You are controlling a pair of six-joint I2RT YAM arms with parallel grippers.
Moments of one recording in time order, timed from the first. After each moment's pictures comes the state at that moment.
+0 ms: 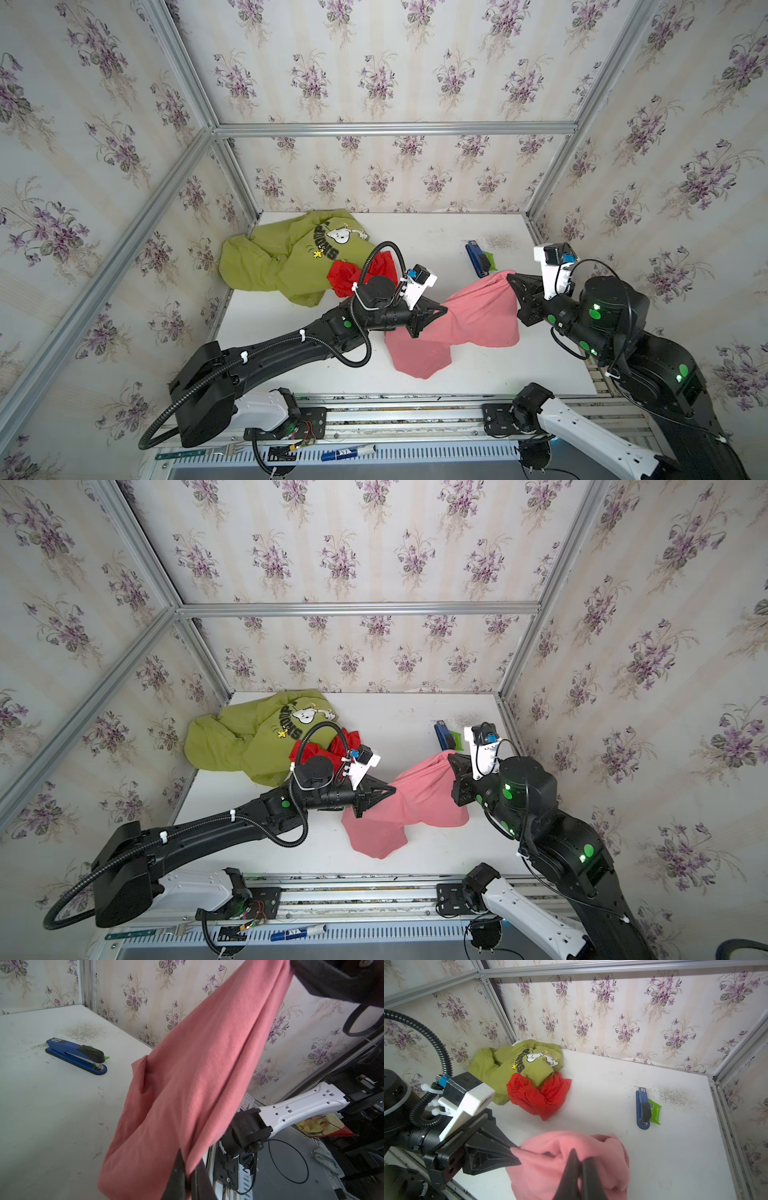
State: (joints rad) left arm -0.94 1.34 0.87 0.22 0.39 -0.33; right arm 0.58 0.71 1.29 -0.96 0.16 0.17
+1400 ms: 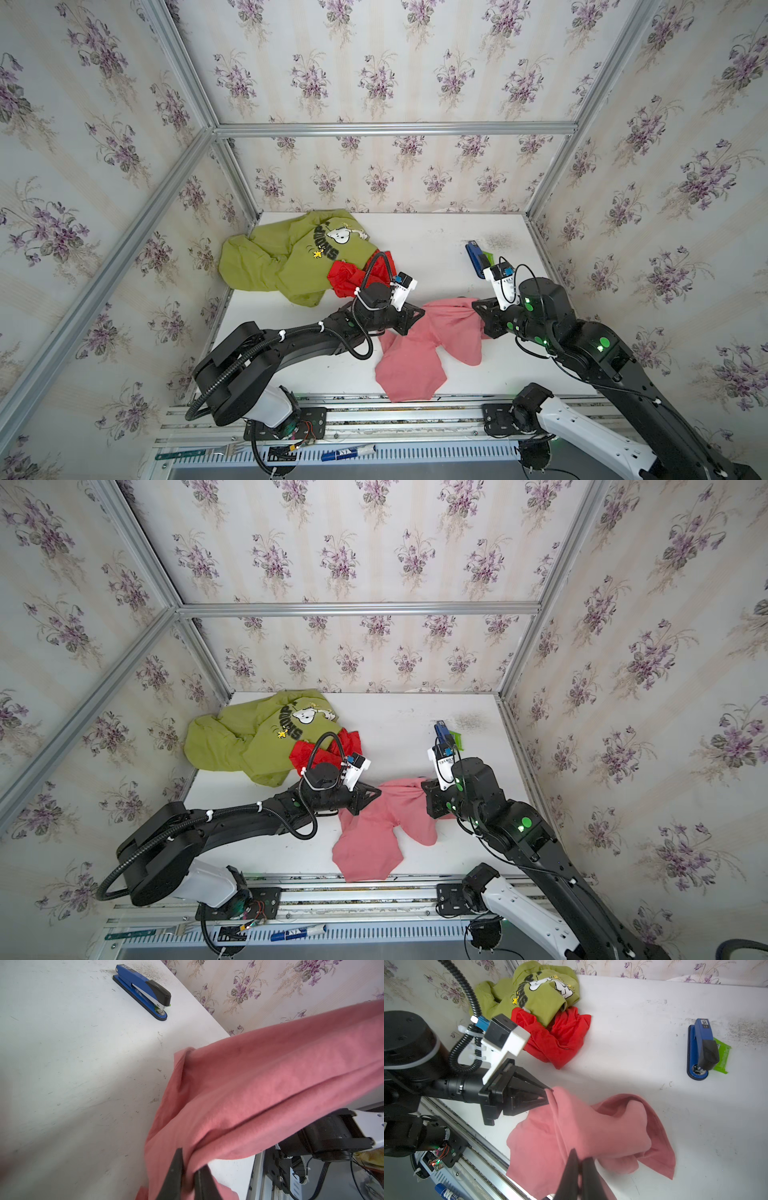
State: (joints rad) left arm -0.82 1.47 0.71 0.31 0.31 -0.40; right arm 0.58 0.75 0.99 -0.91 -0.03 0.27
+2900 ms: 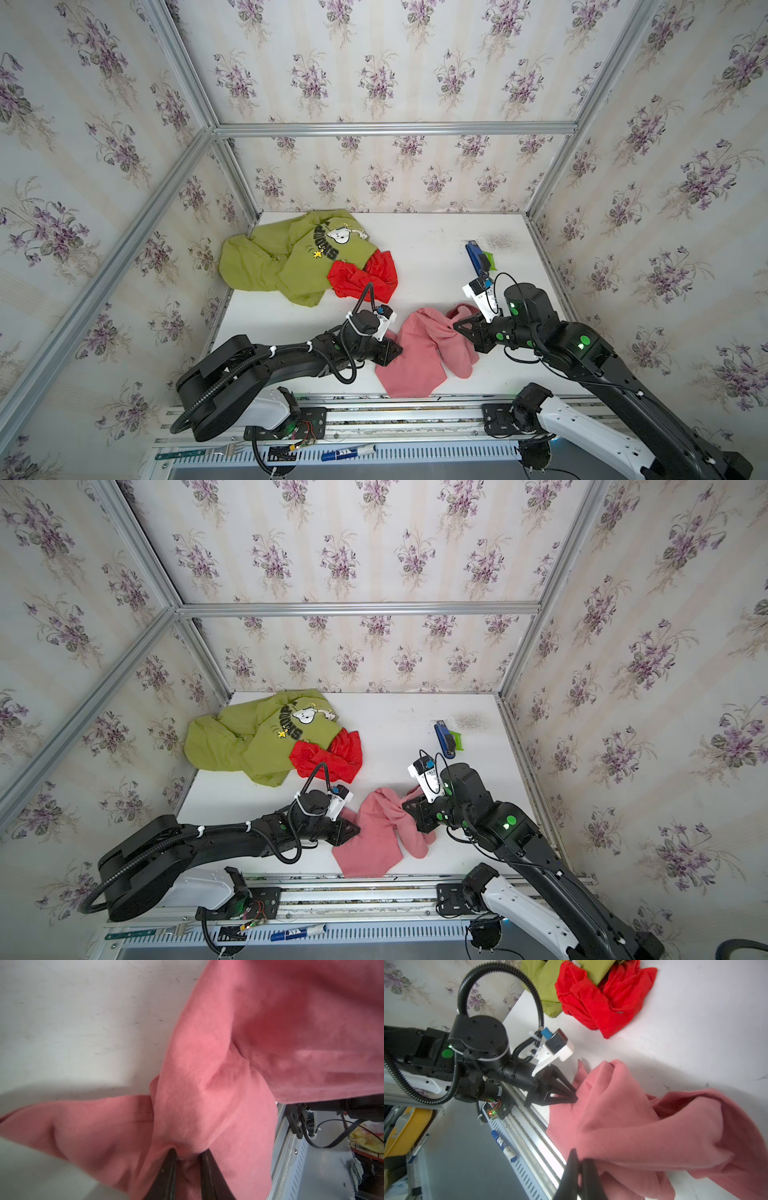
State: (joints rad) left arm -0.86 1.41 0.46 0.20 0.30 -0.56; right arm 0.63 0.74 0.84 -0.83 -0.36 0.31
